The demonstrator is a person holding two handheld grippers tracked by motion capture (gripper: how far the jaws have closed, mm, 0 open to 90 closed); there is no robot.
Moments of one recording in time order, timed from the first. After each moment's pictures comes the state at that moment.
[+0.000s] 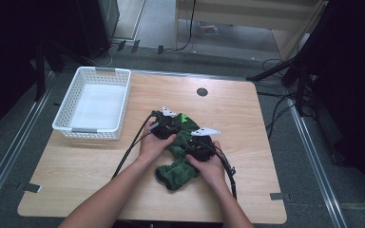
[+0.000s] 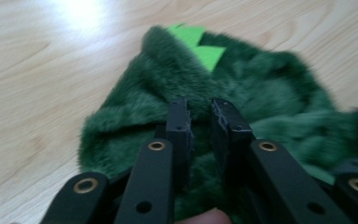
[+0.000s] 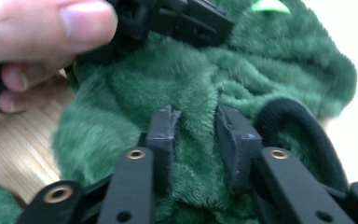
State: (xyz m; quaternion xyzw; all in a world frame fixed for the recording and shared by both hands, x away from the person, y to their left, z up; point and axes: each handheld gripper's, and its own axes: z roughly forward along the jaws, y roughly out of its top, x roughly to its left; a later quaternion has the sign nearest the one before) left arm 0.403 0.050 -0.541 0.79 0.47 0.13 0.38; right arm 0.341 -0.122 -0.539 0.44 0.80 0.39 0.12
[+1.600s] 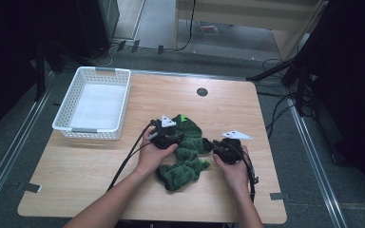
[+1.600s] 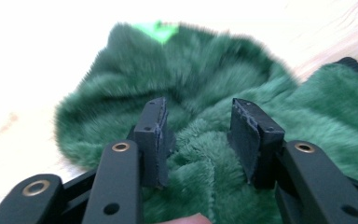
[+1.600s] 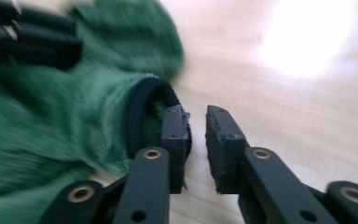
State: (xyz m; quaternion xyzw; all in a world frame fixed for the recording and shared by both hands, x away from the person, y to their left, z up) left arm 0.364 0.053 -0.537 0.77 0.45 0.15 0.43; right arm 0.332 -0.203 -0.527 0.50 0.75 0.39 0.17
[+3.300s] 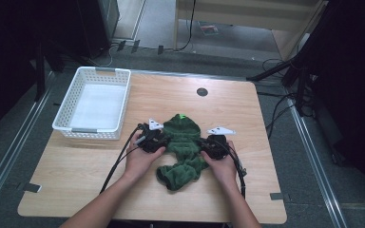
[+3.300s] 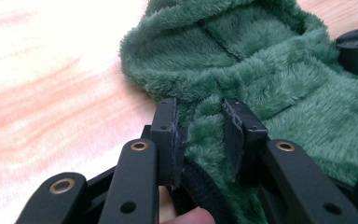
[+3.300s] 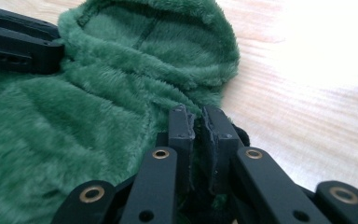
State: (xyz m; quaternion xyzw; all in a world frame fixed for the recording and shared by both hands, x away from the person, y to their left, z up) left arm 0.353 0.081 -0.545 0.78 0.48 0.15 0.38; right arm 0.353 -0.165 -0.544 0.47 0.78 0.38 0.15
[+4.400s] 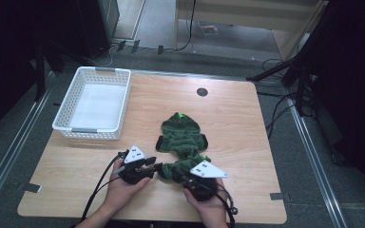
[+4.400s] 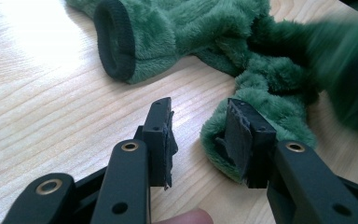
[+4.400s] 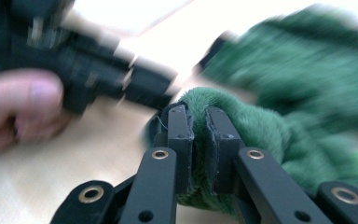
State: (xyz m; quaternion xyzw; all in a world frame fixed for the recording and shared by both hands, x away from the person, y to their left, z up) left arm 0.254 0.122 -0.550 0.77 0.43 0.10 0.46; right arm 0.216 -0.124 -0.507 0.39 0.77 0.48 0.15
